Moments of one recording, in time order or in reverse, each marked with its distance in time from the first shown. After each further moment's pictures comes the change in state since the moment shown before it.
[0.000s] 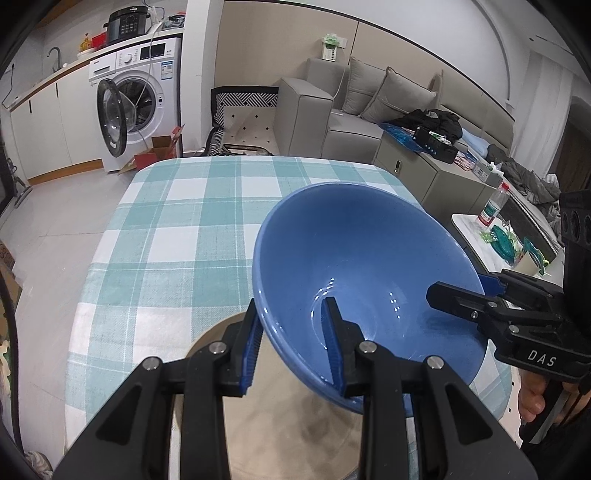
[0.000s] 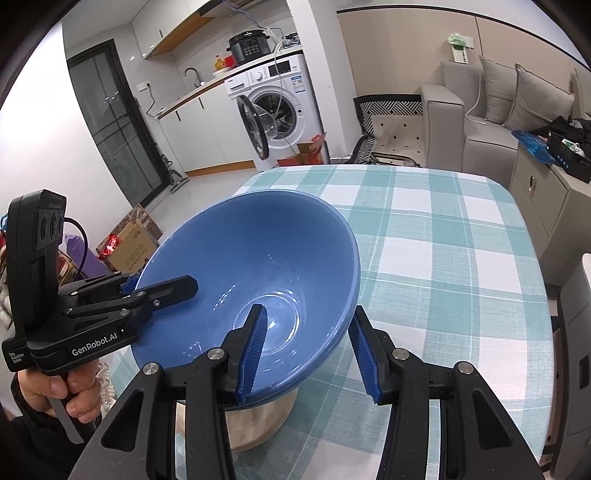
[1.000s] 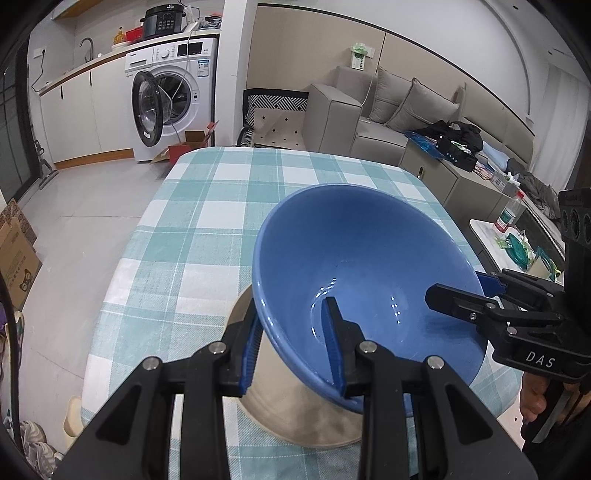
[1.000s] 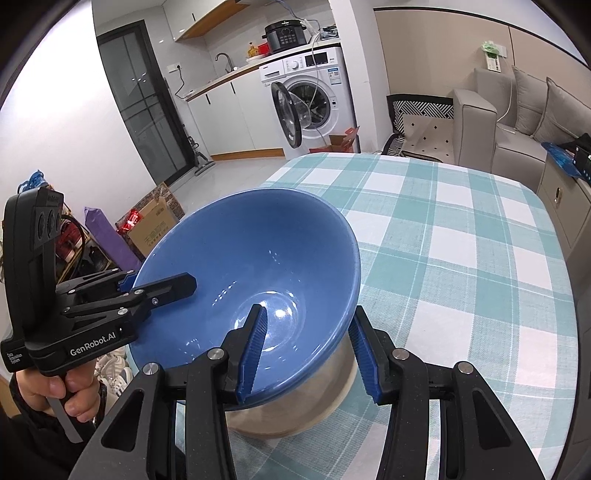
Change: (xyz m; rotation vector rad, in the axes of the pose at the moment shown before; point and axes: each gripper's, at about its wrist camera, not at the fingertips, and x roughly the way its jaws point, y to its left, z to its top) left arm -0.040 0.033 -0.054 -0.065 -0.032 0.078; right arm 0.007 0.056 -0.030 -0.085 0.028 0.066
